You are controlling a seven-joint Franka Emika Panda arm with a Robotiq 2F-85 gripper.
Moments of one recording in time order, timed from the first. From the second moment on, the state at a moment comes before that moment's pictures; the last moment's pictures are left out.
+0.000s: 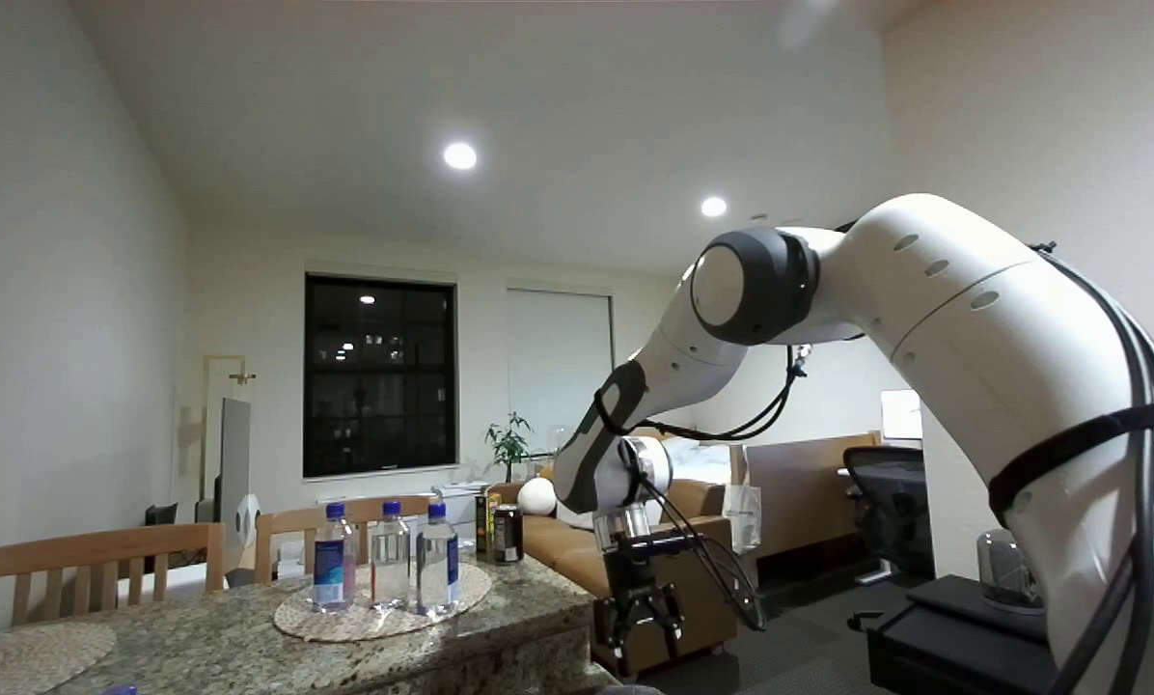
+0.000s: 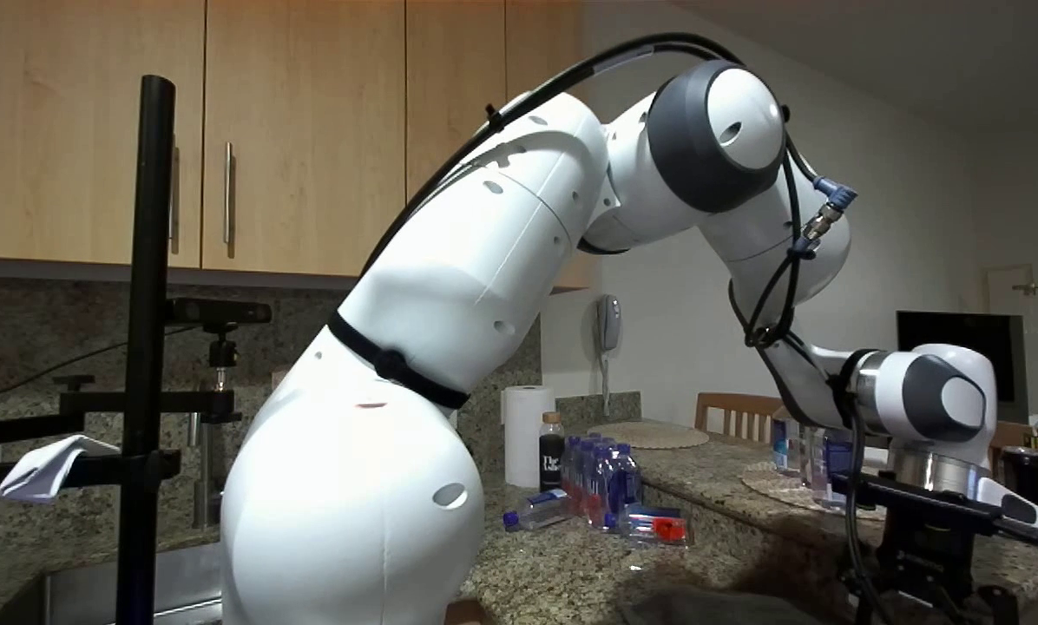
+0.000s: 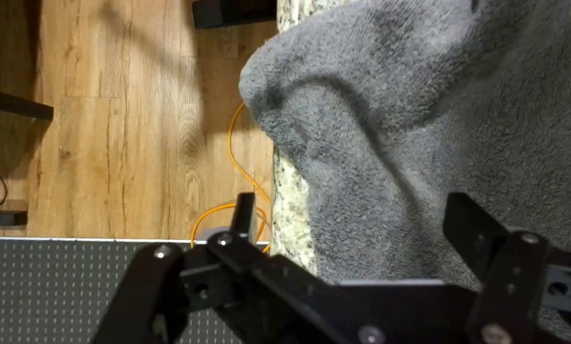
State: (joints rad) arm -0.18 0.60 -0.08 -1.74 0.04 1.97 -0.12
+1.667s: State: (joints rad) arm -0.19 0.74 -0.04 -1.70 0.06 1.98 -0.19
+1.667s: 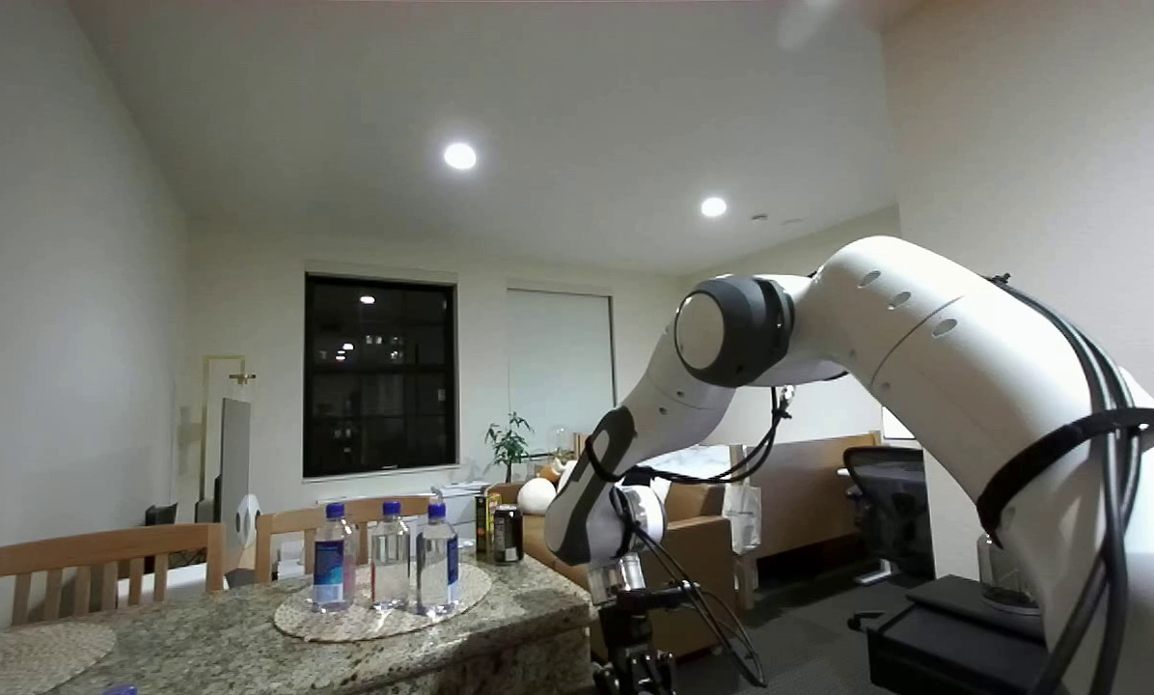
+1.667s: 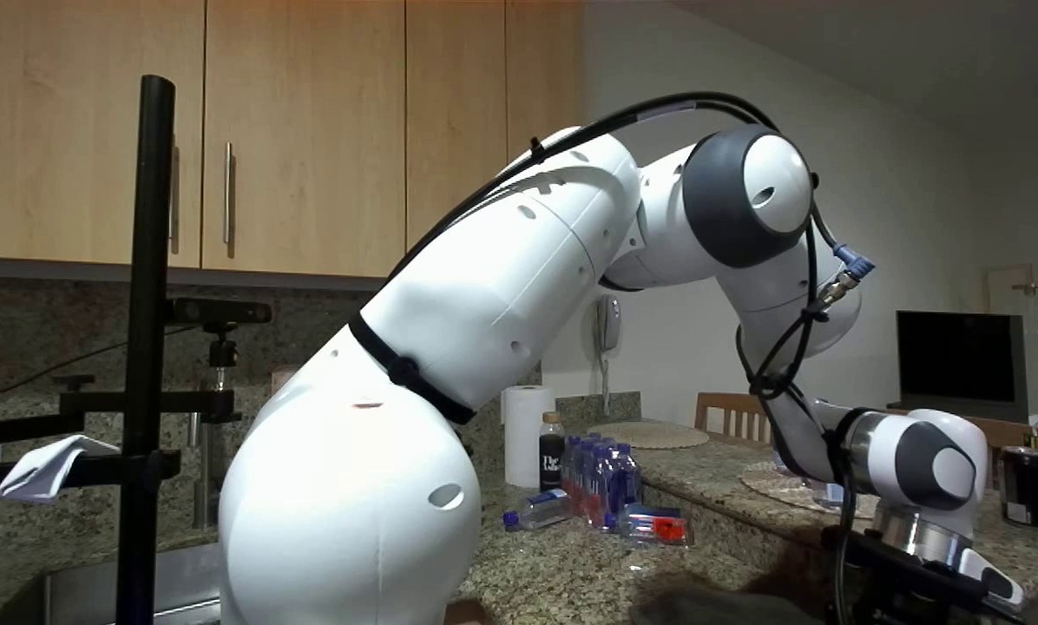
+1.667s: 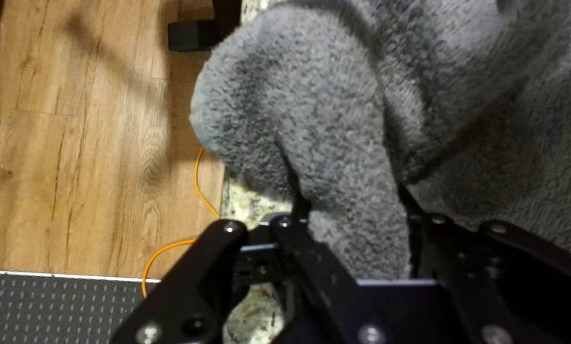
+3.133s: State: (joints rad) arm 0.06 0.56 -0.08 -1.82 -0.09 2.02 0.21
